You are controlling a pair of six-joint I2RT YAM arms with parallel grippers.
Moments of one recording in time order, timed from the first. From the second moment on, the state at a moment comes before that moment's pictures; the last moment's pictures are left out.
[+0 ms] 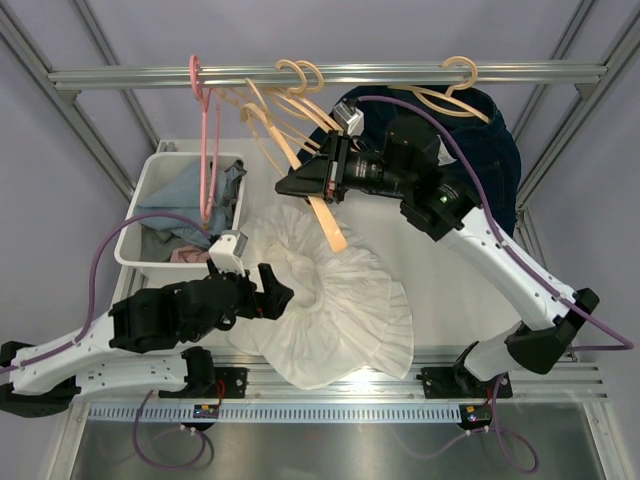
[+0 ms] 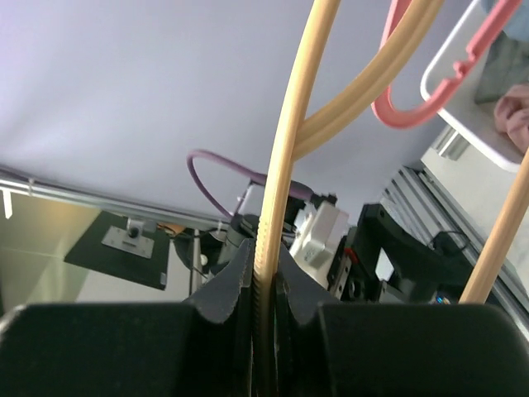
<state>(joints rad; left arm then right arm) -1.28 0.70 0.99 -0.91 -0.56 -0.86 0.78 1.45 1.70 -0.25 -0.58 1.15</state>
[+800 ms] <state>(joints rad) -1.28 0.66 0.99 -0.91 -0.55 -0.86 0.72 1.78 1.93 0.06 -0.57 1.54</state>
